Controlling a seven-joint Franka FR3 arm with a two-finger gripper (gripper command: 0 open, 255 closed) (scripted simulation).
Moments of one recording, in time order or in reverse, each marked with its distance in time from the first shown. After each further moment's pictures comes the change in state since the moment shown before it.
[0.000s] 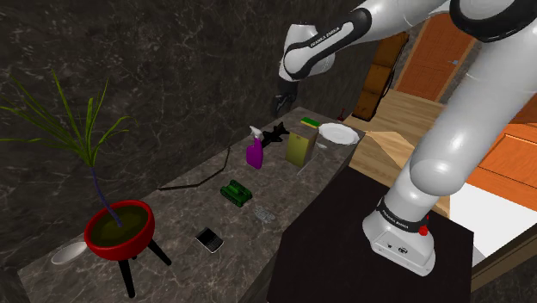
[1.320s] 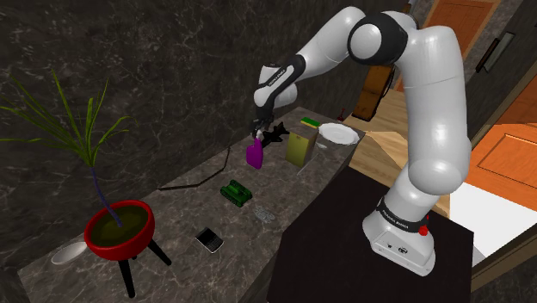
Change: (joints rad) arm -0.034 0.571 0.030 0.369 0.094 0.195 -0.046
